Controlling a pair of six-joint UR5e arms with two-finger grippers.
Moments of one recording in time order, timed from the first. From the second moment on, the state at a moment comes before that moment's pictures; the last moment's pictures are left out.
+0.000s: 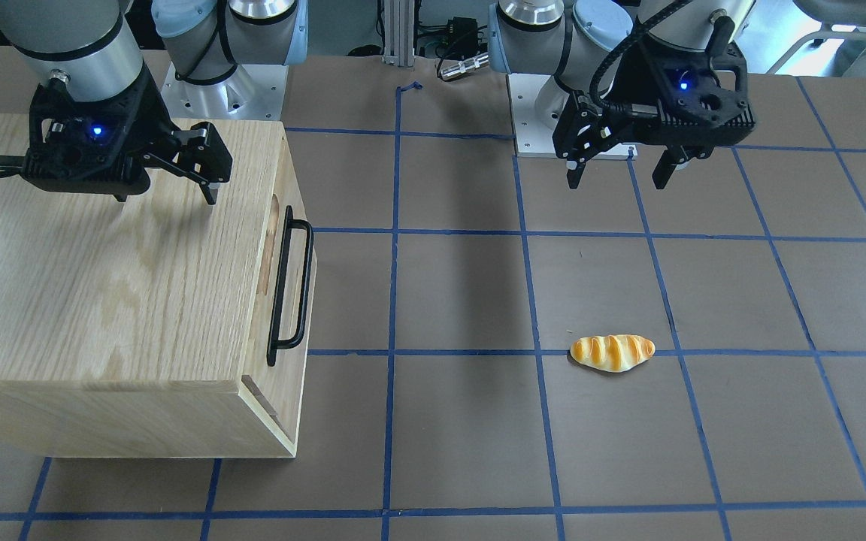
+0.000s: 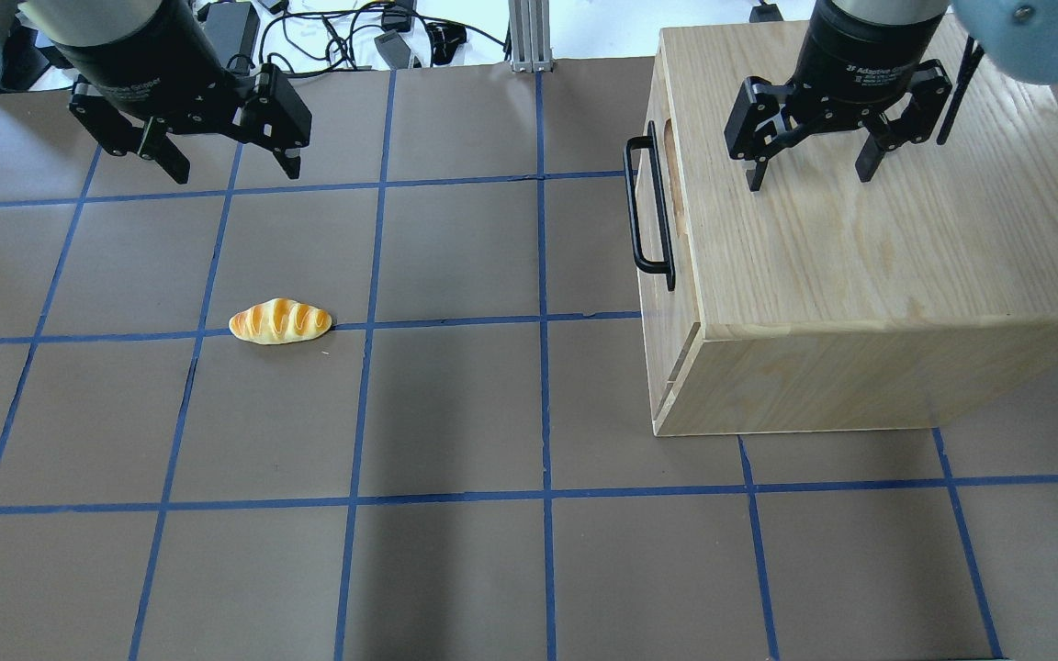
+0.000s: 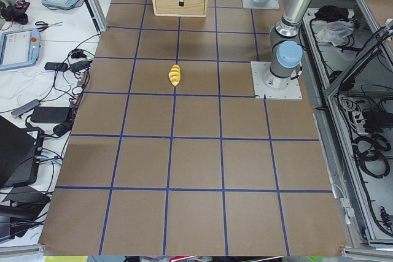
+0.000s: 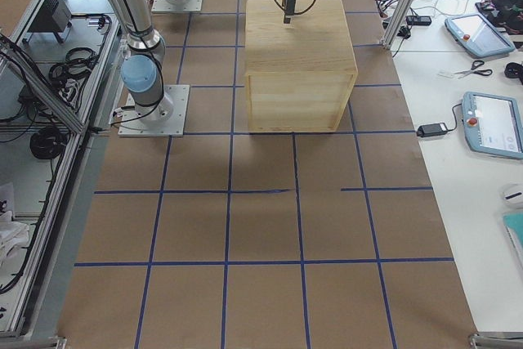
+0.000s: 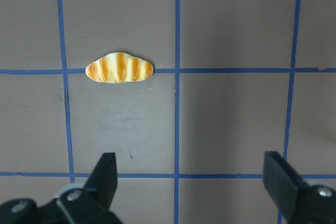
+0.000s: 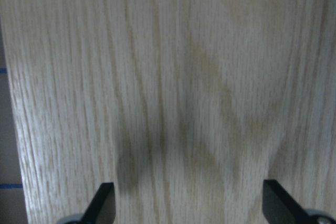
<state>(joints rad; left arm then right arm) -1.60 -1.58 -1.45 -1.59 1.60 -0.04 1.60 -1.49 1.43 -1.47 -1.61 0.02</state>
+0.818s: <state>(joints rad) -1.60 -1.58 -1.48 -1.59 1.59 -0.04 1.60 -1.49 1.43 -1.47 -1.61 0.02</state>
